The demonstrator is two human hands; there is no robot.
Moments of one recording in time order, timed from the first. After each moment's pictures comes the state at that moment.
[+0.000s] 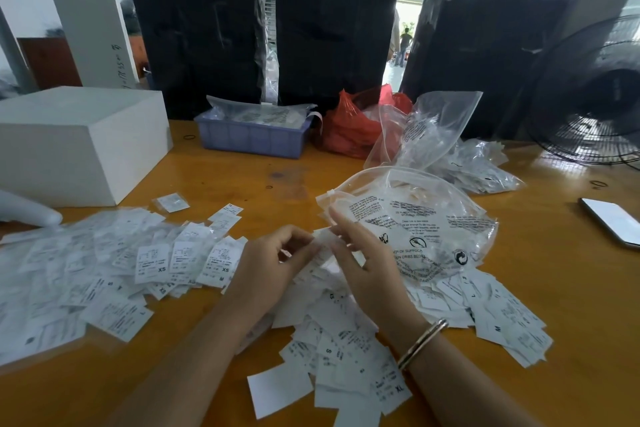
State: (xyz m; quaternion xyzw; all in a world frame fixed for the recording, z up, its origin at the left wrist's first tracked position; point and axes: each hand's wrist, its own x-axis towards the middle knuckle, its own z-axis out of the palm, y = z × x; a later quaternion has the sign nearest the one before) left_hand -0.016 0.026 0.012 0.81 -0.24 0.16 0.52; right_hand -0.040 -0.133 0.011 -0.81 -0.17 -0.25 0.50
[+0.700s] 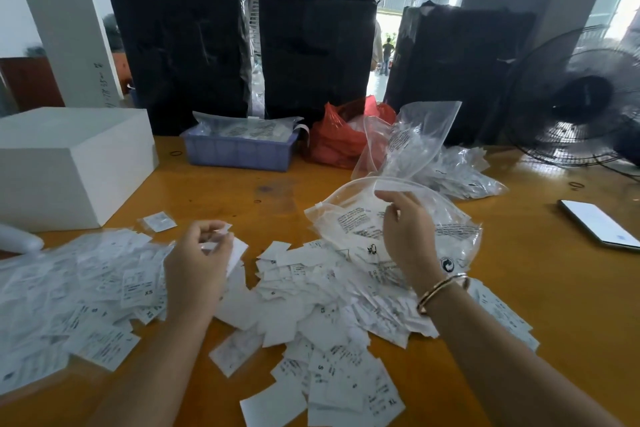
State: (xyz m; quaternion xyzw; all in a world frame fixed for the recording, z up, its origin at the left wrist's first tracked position) left_hand 0.008 0.063 0.014 0.82 0.05 0.30 0.49; right_hand 0.006 -0.193 0.043 -0.85 0.04 -0.35 0.38
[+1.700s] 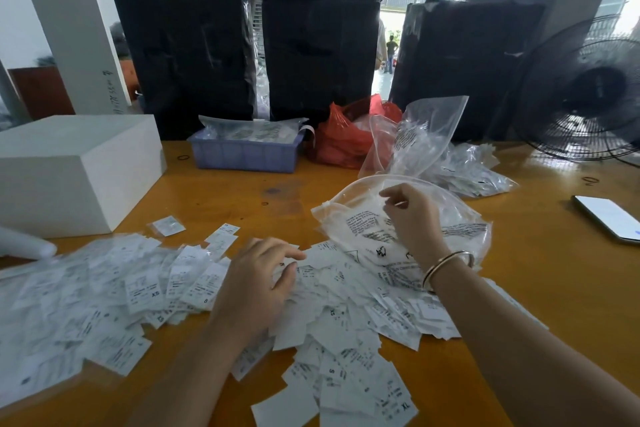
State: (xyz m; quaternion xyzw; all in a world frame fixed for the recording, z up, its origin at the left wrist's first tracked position) left_hand -0.005 0.040 0.005 0.88 -0.27 0.26 0.30; right_hand 0.033 -0.204 0.046 -0.82 0.07 -0.29 0.49
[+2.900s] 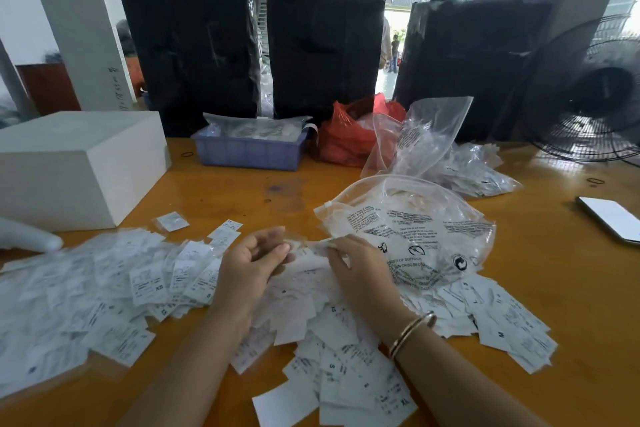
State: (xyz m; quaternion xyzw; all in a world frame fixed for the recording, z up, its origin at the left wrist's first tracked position) left_hand -0.002 0.034 0.009 0.68 -0.03 0.07 0.73; right_hand -0.015 -0.132 0.008 -0.91 -0.08 -0.24 0.32
